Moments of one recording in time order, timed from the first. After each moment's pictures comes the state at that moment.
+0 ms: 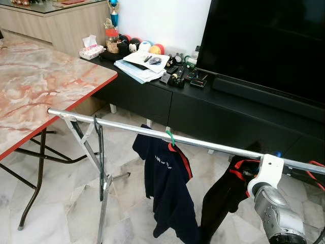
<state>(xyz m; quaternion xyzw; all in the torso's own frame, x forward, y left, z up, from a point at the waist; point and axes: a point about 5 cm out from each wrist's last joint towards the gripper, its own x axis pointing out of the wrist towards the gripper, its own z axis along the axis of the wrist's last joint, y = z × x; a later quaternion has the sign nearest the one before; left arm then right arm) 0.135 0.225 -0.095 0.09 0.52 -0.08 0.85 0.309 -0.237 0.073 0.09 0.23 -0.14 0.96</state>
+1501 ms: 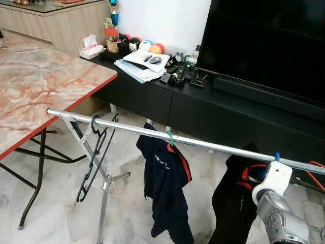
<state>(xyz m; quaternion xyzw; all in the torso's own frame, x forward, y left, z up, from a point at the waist) 0.135 0.224 -0.096 0.09 0.52 -0.08 0.85 0.299 -0.243 0.070 0.12 0.25 -0.20 0.94</state>
